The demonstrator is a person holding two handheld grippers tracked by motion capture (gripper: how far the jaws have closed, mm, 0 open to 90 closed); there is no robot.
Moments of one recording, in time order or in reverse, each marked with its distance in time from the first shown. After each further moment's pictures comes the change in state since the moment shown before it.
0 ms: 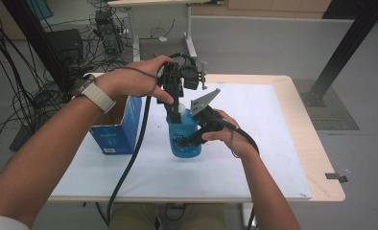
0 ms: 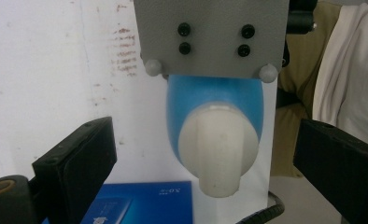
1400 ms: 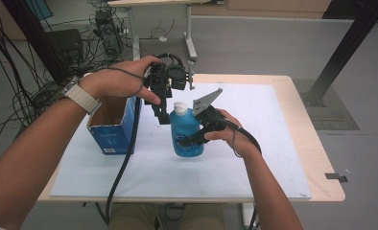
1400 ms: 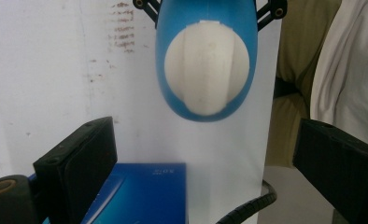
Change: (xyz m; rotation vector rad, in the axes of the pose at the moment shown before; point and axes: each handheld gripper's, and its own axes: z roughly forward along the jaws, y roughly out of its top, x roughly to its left) left arm -0.004 -0.024 -0.004 0.017 0.002 -0.038; right arm -0.003 -0.004 -0.004 0.003 -0.012 0.000
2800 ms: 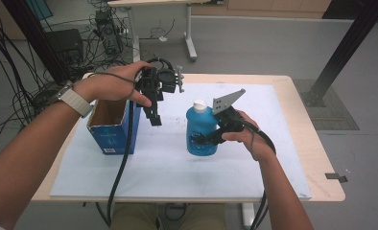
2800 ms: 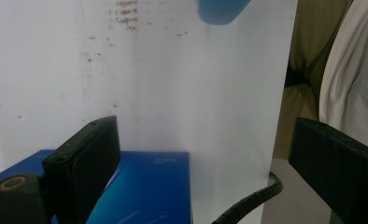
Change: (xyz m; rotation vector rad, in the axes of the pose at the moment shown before) left arm 0.007 -0.024 0.016 0.012 -0.003 -0.029; right arm 0.005 -0.022 -0.038 -0.048 -0.049 0.034
